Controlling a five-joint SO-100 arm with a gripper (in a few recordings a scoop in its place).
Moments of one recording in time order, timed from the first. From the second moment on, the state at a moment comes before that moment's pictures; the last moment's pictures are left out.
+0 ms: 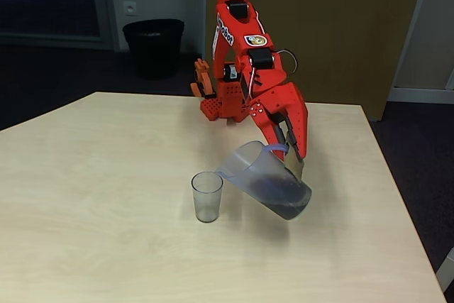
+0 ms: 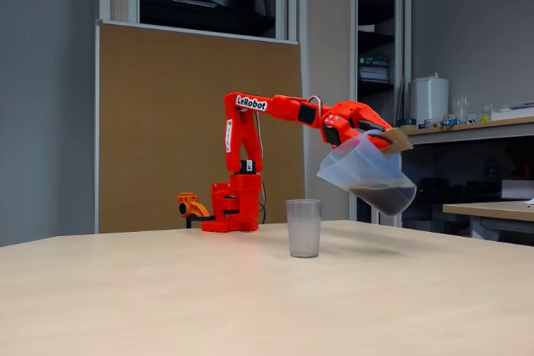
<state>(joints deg) -21.3 101.3 114.3 6.7 126.1</state>
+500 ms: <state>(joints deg) -21.3 103.4 119.4 2.6 131.1</state>
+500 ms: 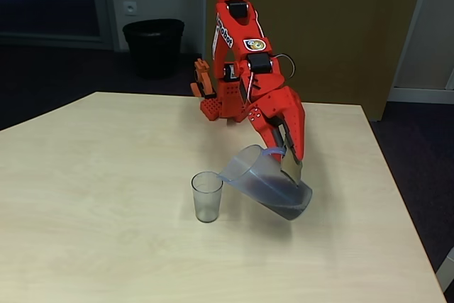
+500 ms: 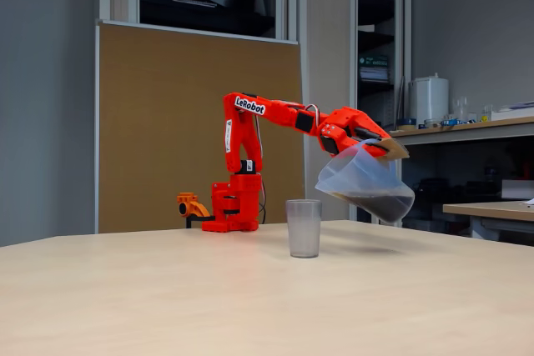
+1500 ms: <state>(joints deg) -18.2 108.2 121.5 -0.4 146.5</state>
